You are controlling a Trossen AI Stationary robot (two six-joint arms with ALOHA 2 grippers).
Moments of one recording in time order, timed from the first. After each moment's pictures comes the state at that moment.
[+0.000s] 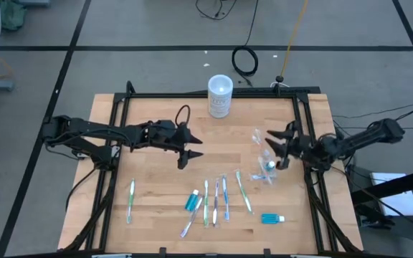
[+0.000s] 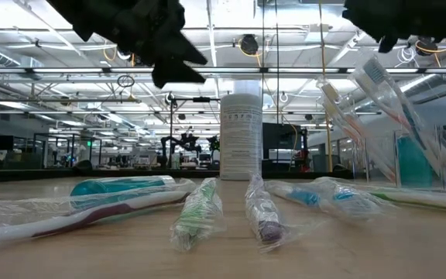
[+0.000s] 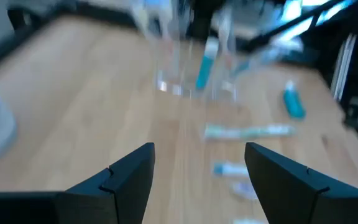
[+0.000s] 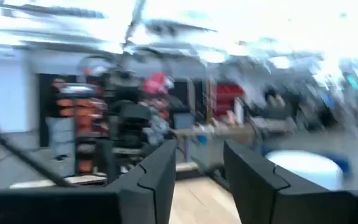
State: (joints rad) left arm 0.08 1.35 0.79 0.12 0.10 -0.15; right arm 0.30 0.56 0.14 0.86 0.58 -0.24
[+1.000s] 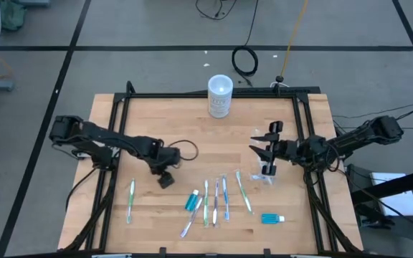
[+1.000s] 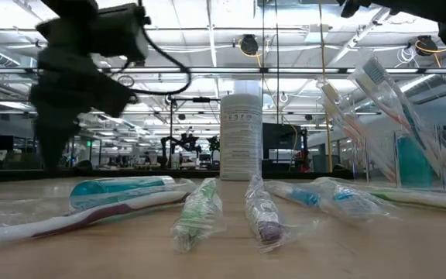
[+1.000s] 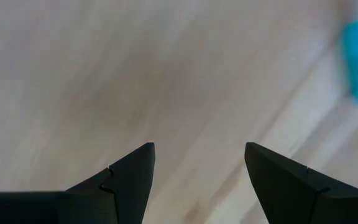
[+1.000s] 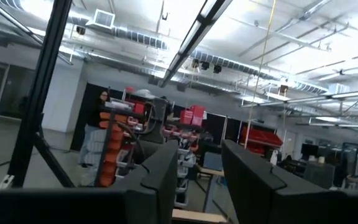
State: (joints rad) left arm -0.07 1.48 0.80 -0.69 0.28 -0.68; right arm 0.22 1.01 0.34 1.16 0.29 -0.37
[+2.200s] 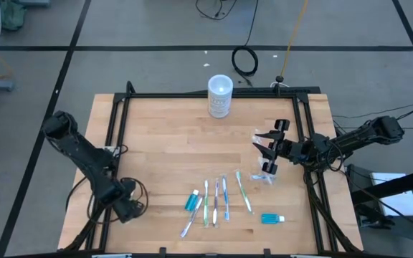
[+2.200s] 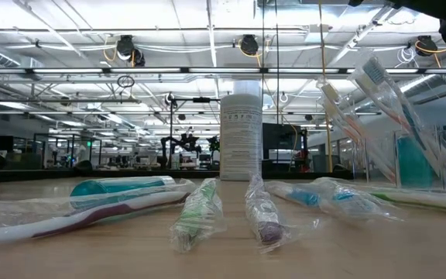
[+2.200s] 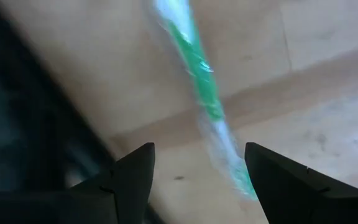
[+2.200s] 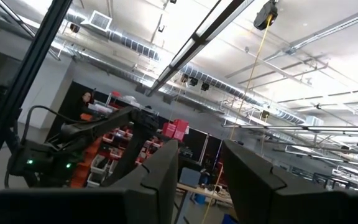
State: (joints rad) left arm -0.90 1.36 0.69 -0.81 0.21 -2.07; right arm 0.21 0.99 0.34 1.21 0.29 -0.54
